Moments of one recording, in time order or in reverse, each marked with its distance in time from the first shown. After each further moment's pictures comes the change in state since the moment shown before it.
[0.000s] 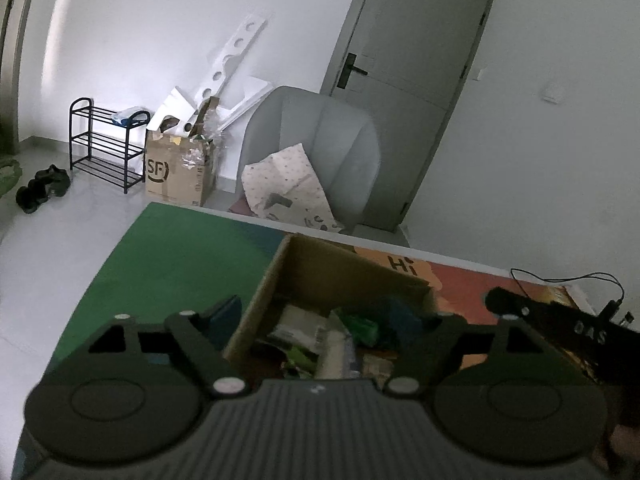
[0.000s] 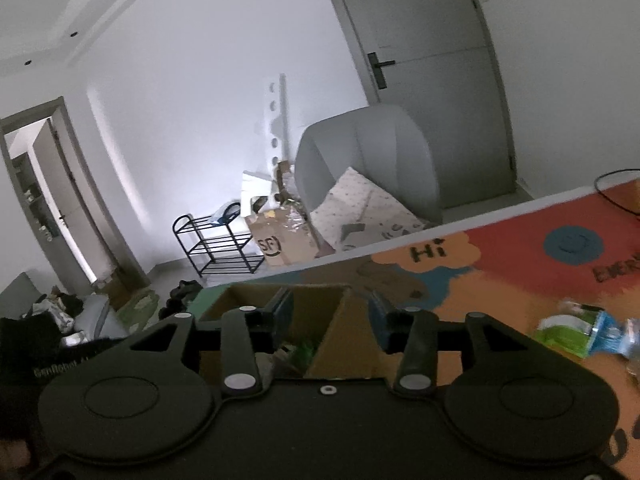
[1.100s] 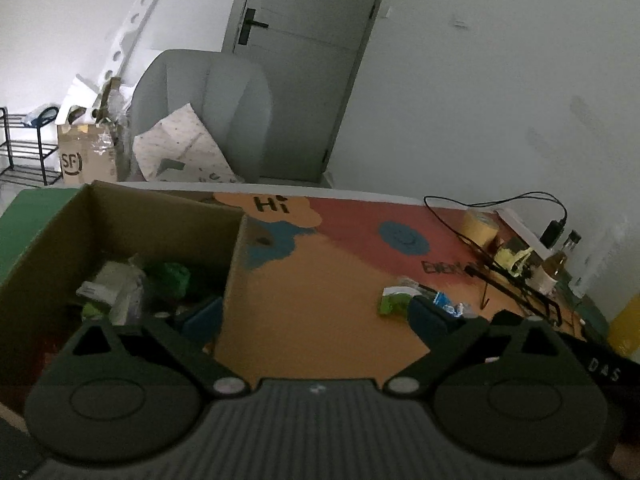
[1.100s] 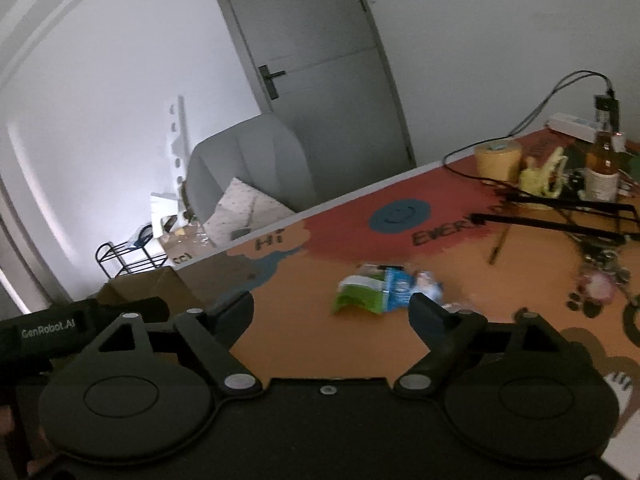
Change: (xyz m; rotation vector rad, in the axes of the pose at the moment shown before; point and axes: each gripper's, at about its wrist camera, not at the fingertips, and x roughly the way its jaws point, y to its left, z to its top) left arm 0.043 -0.130 -0.046 0.168 0.125 -0.182; right arm -0.081 -0.118 -0.032 0.130 -0.028 -0.245
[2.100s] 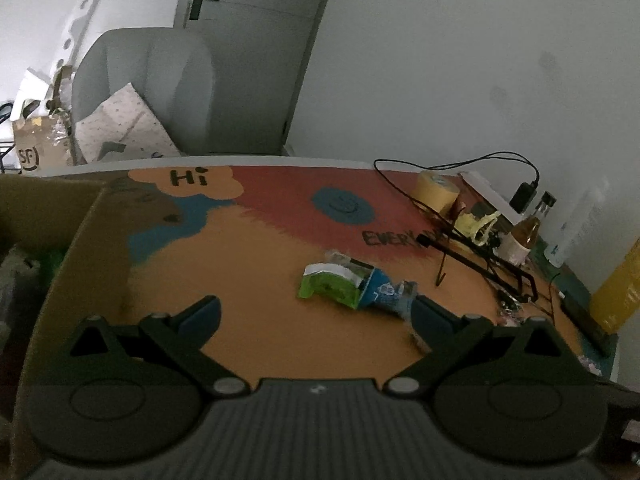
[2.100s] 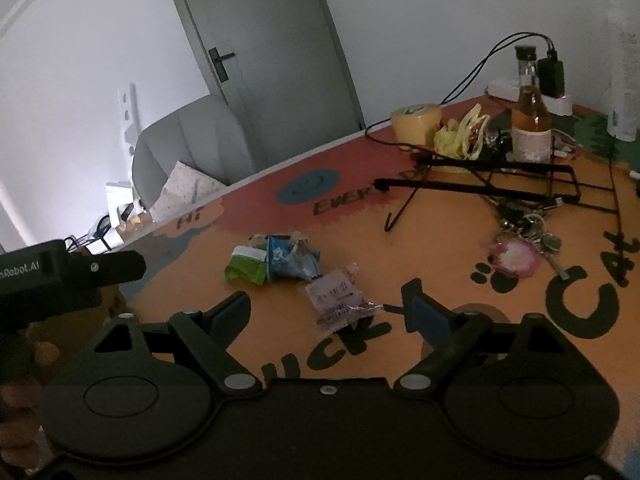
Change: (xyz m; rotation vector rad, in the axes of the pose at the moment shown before) left arm 0.057 -0.066 -0.009 0.059 0.086 -0.086; right arm 0.010 -0.080 -0.015 0.036 0.069 -0.098
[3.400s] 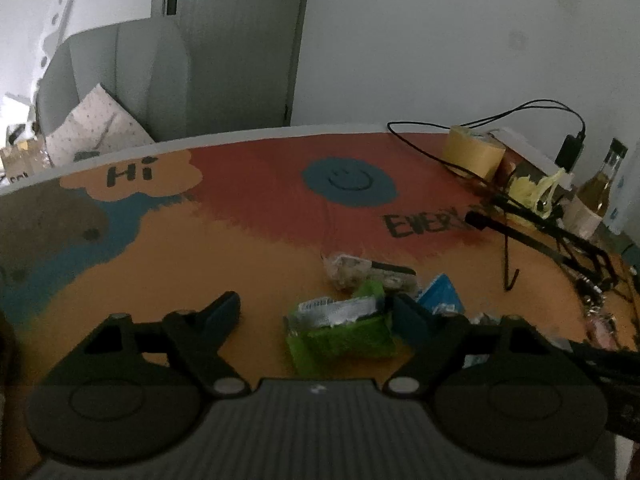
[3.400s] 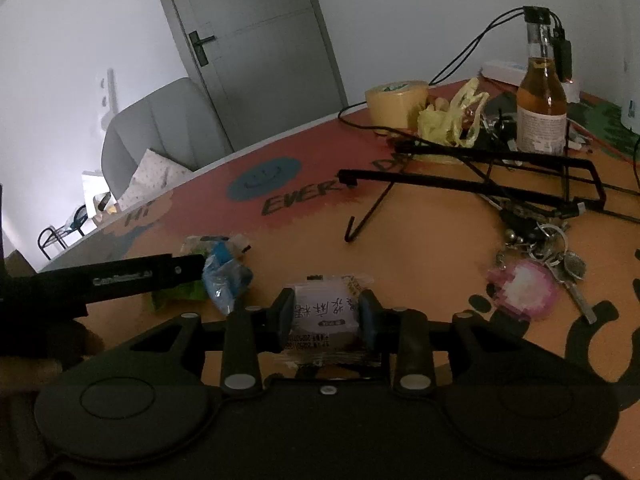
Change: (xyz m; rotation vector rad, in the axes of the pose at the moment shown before) left arm 0.132 -0.020 -0.001 0.114 0.038 0.084; right arm 0.061 -0.031 0.014 -0.018 0.037 -0.042
